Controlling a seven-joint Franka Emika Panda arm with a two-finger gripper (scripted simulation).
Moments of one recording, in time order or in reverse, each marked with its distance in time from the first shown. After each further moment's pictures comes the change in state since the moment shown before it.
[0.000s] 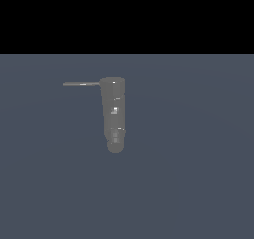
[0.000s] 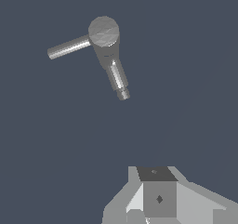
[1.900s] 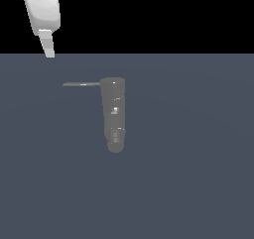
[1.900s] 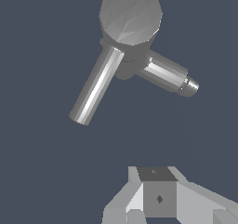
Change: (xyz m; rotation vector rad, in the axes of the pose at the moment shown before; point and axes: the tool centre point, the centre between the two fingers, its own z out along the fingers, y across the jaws) arm 0.105 -0.156 0.143 0.012 -0.010 0.733
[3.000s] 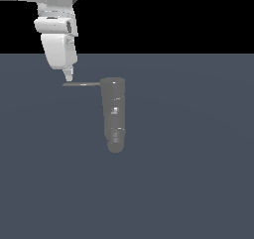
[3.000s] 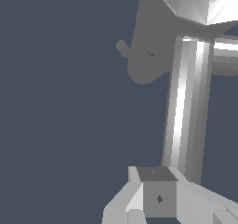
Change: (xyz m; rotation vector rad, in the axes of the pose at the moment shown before) arm 0.048 -0.089 0.073 -0.002 0.006 0.380
